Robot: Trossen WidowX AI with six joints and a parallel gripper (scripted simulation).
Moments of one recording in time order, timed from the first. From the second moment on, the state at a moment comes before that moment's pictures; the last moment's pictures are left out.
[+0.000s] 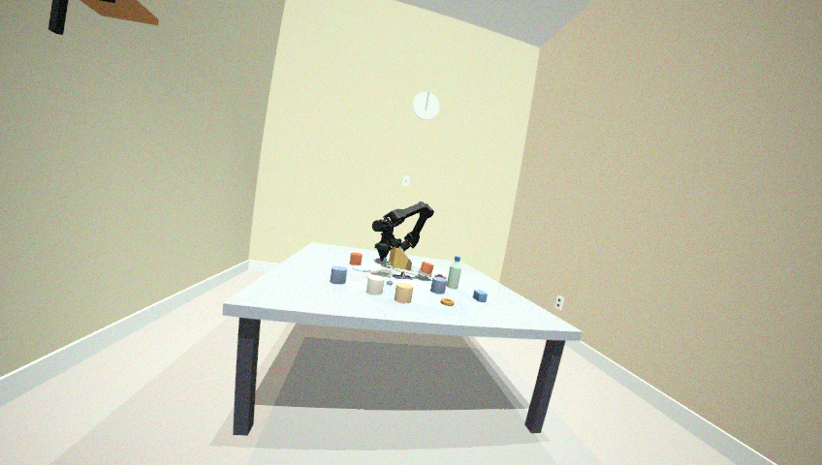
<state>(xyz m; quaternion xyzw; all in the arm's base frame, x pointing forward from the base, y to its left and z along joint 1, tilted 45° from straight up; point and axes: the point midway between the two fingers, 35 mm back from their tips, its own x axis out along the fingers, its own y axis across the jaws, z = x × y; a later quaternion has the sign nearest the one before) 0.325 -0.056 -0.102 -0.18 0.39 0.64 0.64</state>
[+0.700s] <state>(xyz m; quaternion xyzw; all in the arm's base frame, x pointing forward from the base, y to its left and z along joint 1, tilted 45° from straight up) 0.332 -0.081 -0.076 -0.17 0.39 0.64 0.64</state>
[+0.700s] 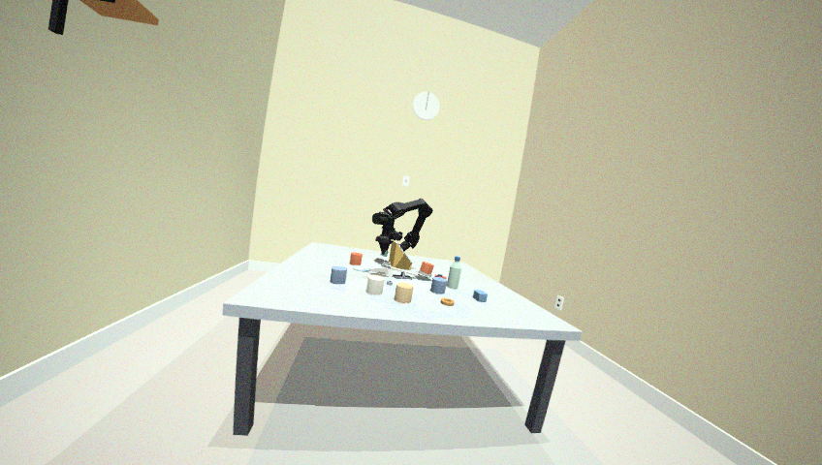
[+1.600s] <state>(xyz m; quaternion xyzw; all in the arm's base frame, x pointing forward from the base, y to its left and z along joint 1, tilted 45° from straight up) 0.238 -0.138 -0.175 -0.16 0.39 0.64 0.64</state>
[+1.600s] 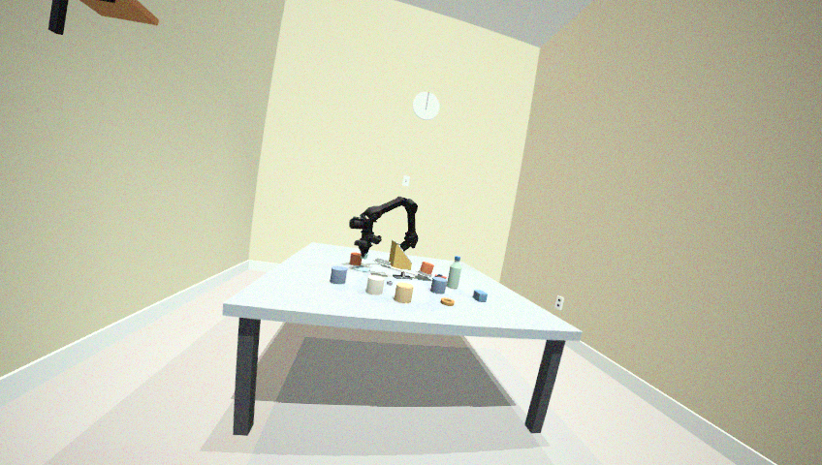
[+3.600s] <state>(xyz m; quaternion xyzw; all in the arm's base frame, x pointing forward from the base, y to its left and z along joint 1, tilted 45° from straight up) 0.241 -0.146 -0.171 -0.17 0.39 0.64 0.64</state>
